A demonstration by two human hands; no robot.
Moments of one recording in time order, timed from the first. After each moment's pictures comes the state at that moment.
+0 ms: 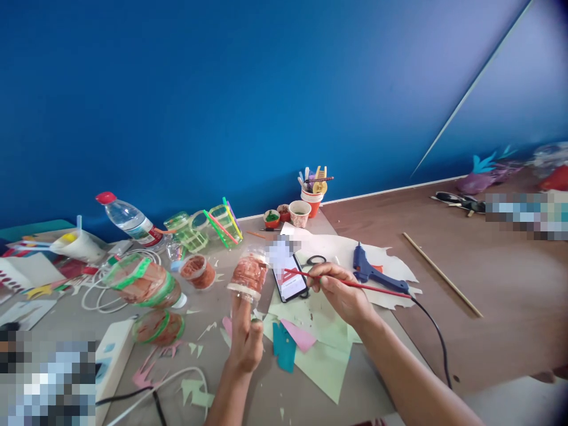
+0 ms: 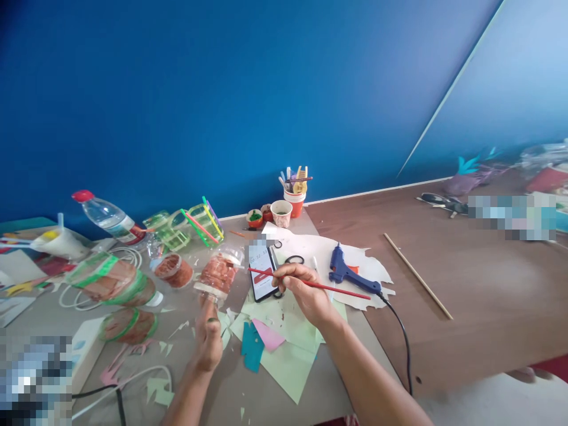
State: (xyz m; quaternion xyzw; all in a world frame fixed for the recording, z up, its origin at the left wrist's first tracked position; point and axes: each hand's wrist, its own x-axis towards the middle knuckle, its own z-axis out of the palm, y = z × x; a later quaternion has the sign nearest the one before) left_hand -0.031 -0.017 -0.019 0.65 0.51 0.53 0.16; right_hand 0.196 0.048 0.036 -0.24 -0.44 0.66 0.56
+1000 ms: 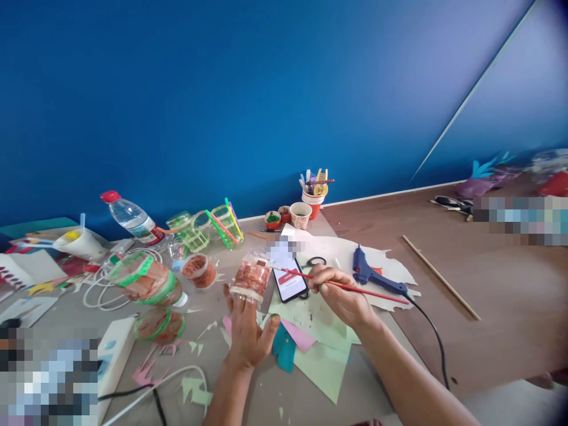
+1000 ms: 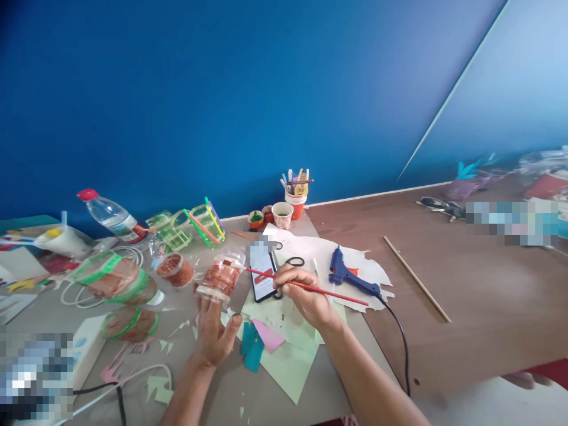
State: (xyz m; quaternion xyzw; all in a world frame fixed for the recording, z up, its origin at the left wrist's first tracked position) left_hand -0.025 -0.009 -0.001 0.74 0.50 0.44 -0.05; right_hand 0.196 0.046 0.030 -0.19 -0.52 0.61 0.57
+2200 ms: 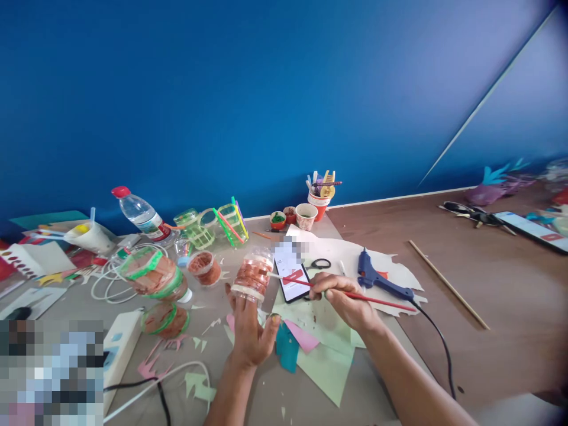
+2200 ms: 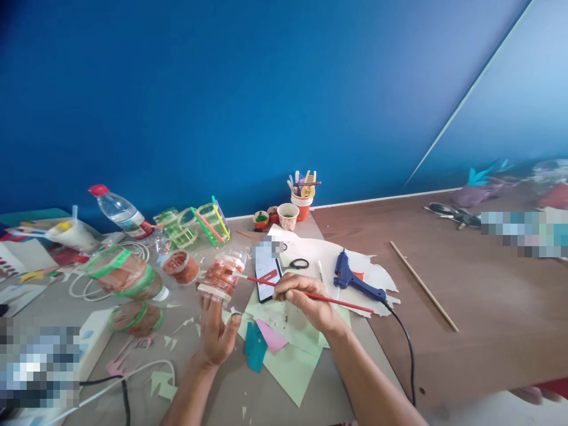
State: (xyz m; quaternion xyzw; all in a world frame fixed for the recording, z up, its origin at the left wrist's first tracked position) left_hand -0.025 -0.011 0.004 0.71 0.51 0.48 0.00; right_hand 0.203 0.046 0.025 -0.21 -0.62 0.56 0.51
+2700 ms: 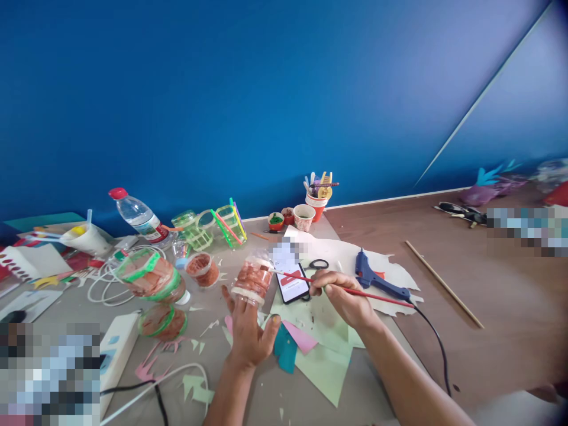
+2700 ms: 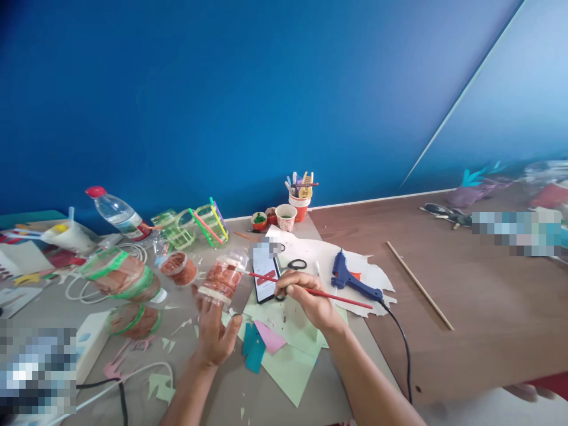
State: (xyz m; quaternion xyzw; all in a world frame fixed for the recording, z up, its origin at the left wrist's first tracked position) left_hand -0.024 -0.010 0.002 0.73 0.50 0.46 -0.06; right_hand 0.201 0.048 0.024 -0.22 -0.59 0.58 0.53
